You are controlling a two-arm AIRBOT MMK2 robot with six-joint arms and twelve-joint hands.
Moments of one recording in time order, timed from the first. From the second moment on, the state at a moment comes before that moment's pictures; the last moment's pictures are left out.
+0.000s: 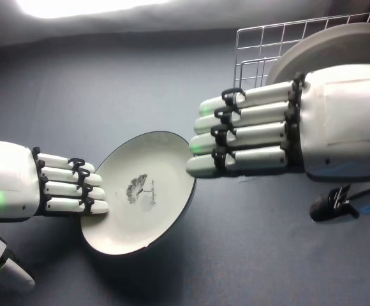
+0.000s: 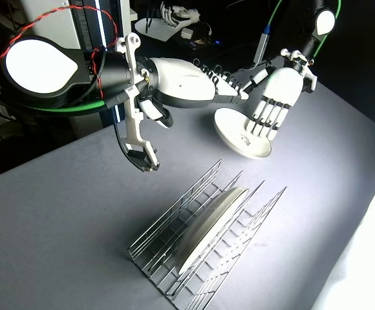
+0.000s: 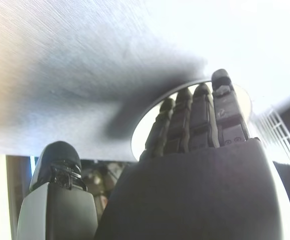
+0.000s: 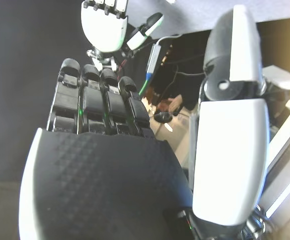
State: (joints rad) left arm 0.73 -0.93 1.39 1.49 -0.78 0.03; right arm -0.34 -0.86 0.91 -1.14 0.64 -0.20
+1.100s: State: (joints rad) left arm 0.75 -0.94 1.40 1.47 -0.79 0.03; right arm -0.40 -1.18 1.06 -1.12 0.43 -0.20
